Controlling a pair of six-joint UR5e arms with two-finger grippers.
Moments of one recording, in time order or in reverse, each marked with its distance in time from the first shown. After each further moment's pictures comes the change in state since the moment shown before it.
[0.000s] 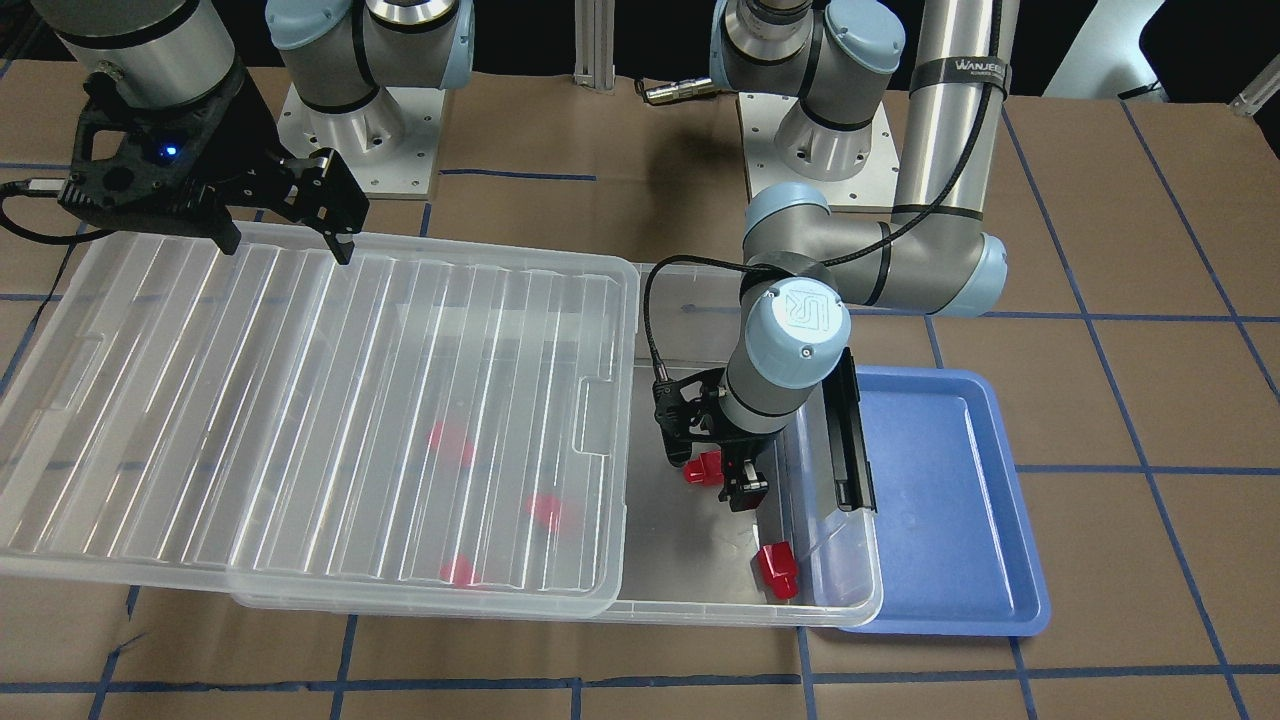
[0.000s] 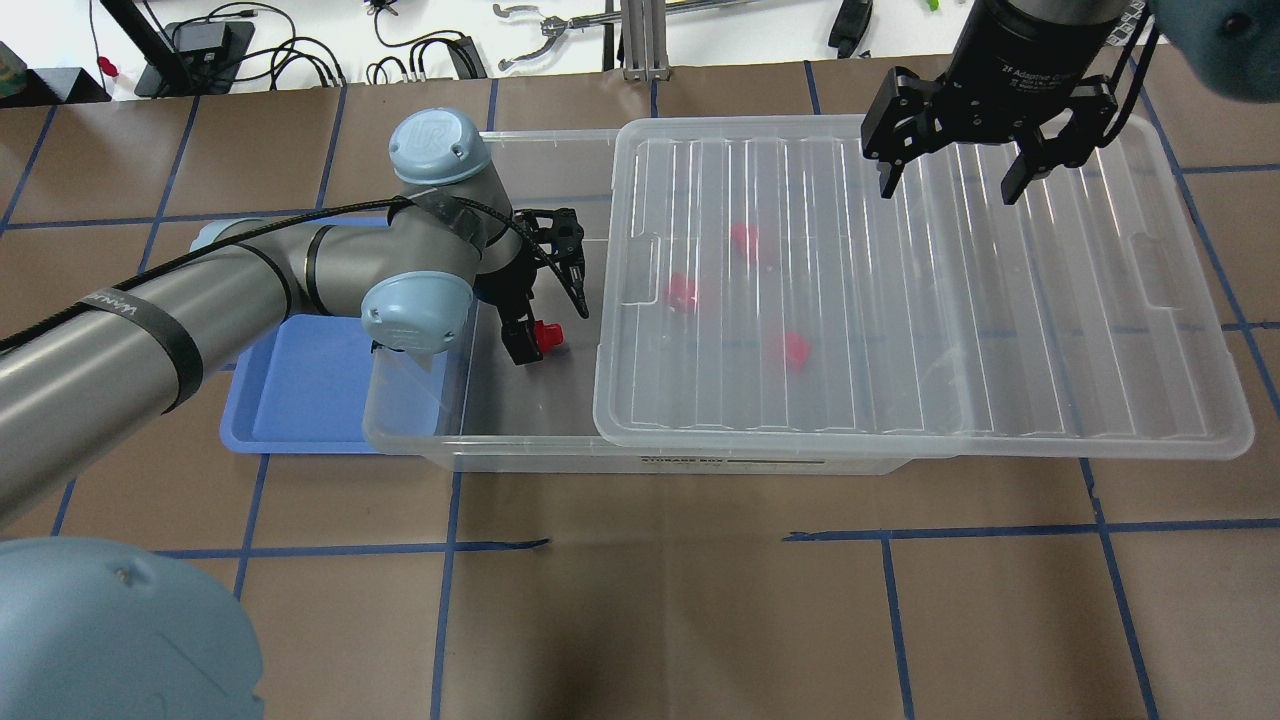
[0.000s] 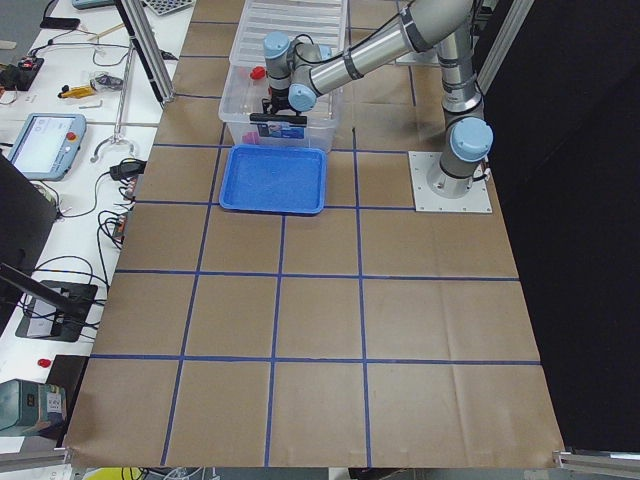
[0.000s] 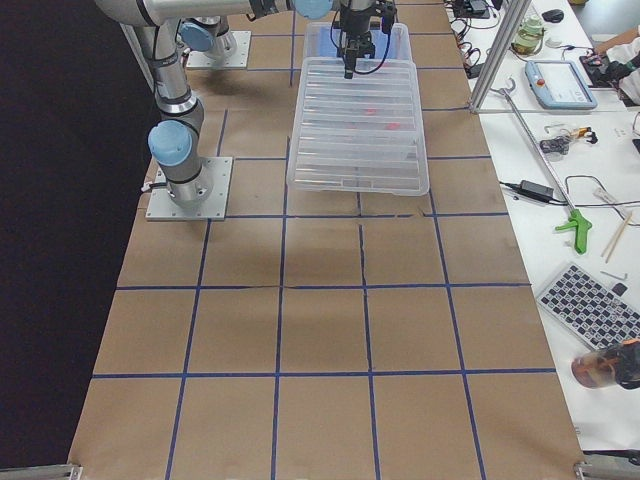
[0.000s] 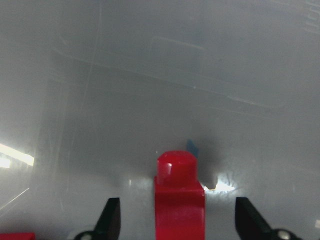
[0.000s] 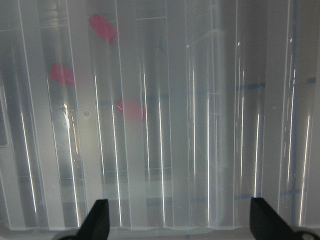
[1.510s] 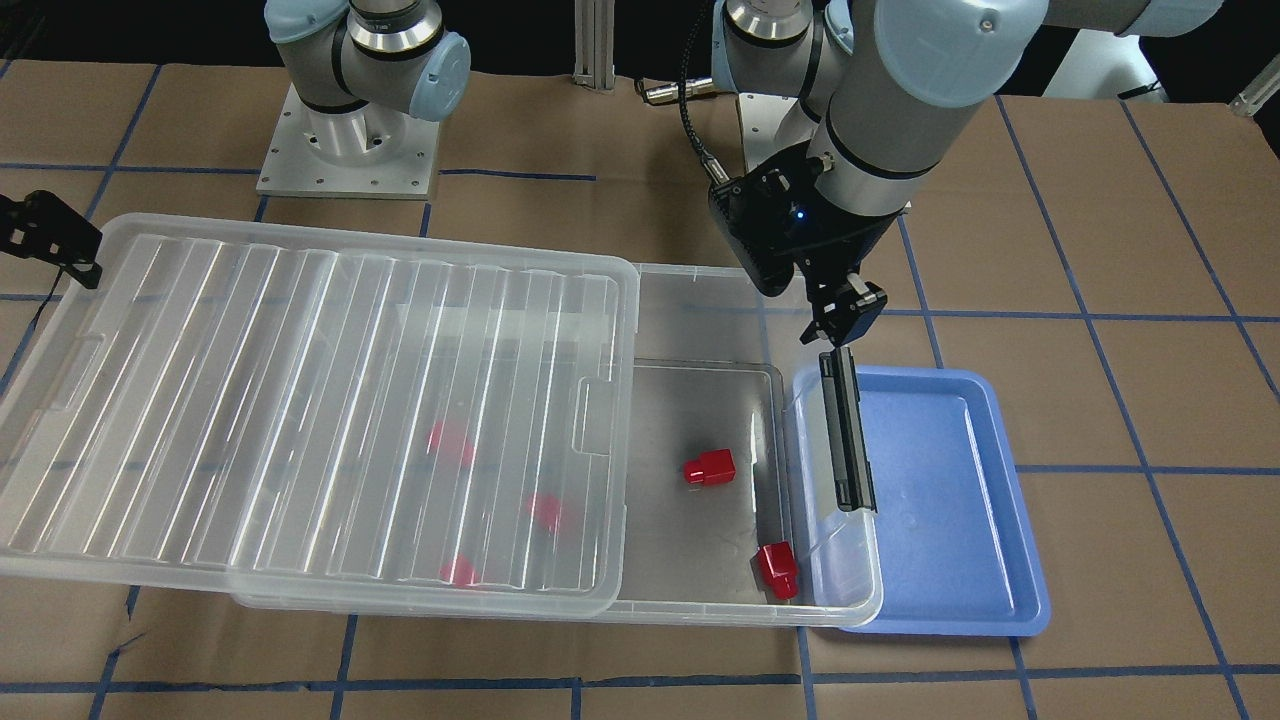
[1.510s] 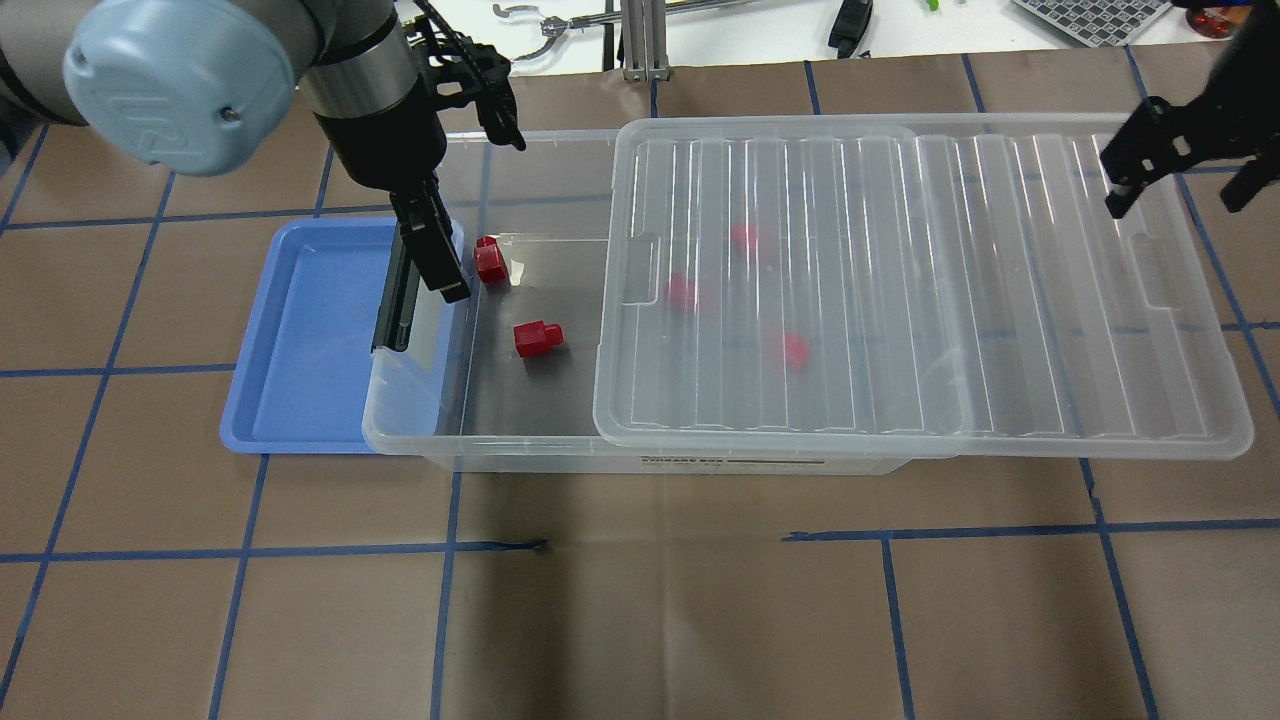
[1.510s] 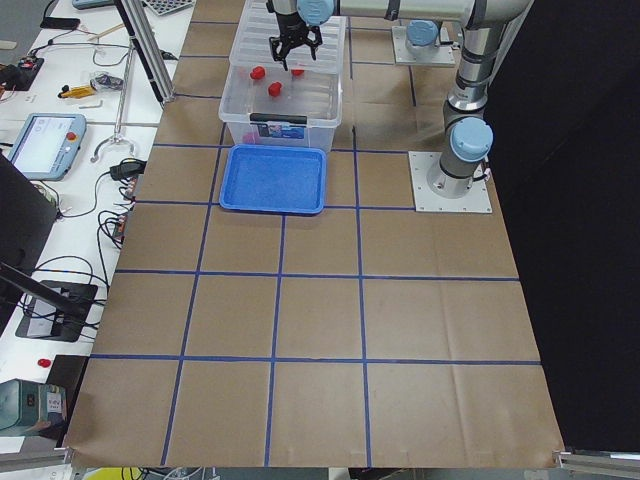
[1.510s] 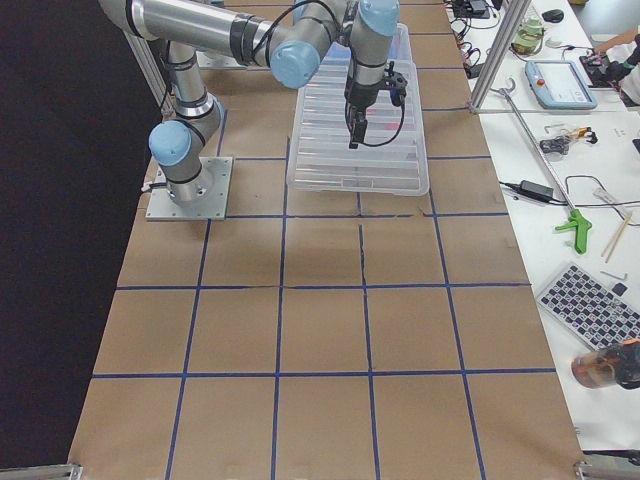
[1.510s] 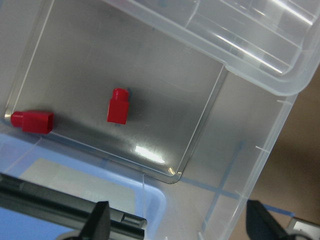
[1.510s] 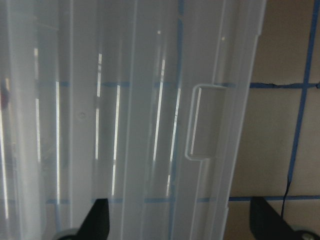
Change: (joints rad) left arm 0.034 0.281 0.306 -0.655 0.002 -0.368; right arm -0.428 0.012 0.122 -0.091 -0.107 -0.543
